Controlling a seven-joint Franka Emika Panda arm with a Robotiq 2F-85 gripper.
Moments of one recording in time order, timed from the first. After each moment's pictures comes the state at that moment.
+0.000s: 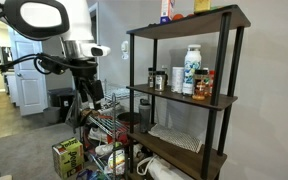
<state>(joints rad) 0.04 -0.71 -0.09 -2.59 0.03 2.06 -0.13</state>
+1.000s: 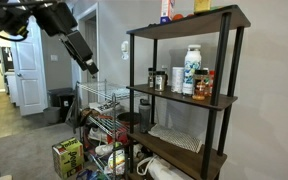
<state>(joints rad) -0.10 -1.05 -0.10 -2.61 -0.02 2.11 -0.04</state>
